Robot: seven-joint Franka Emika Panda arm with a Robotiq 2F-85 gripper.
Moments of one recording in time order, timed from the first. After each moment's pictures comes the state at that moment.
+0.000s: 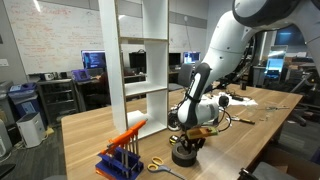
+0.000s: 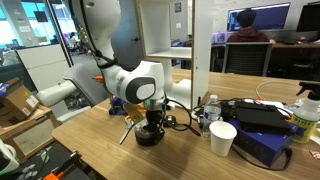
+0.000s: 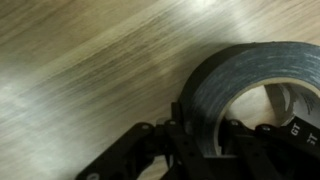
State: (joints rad) arm -0.03 0.46 -0.06 -2.41 0.07 2.78 0.27
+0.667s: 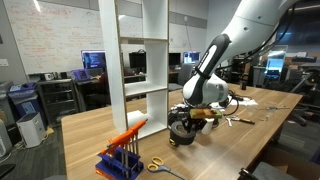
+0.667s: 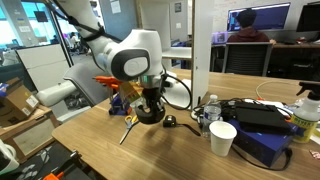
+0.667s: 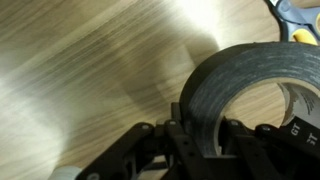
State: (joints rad) arm -0.07 0.15 -0.04 -2.54 0.16 2.77 0.21
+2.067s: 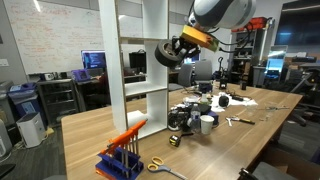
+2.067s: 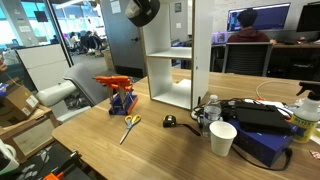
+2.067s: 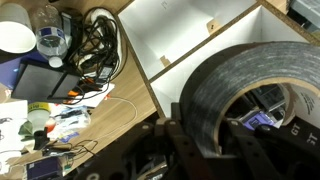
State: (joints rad) arm -0.22 -0.52 0.19 -2.45 0.09 2.68 0.59
